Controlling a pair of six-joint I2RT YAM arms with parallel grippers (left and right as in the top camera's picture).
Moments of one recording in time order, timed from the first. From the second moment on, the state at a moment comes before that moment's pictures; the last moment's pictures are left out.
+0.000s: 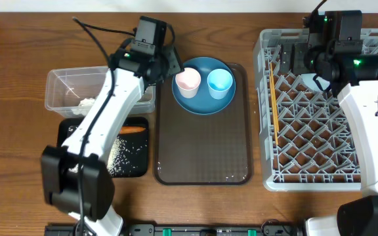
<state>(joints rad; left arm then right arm) -0.30 1.82 1.55 -0.73 0.08 -0.63 0.06 1.61 1.56 -0.80 -0.04 0.04</state>
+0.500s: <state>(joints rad) -0.33 1.97 1.55 -0.73 0.07 -0.62 0.06 1.61 1.56 -0.80 -0.04 0.04</state>
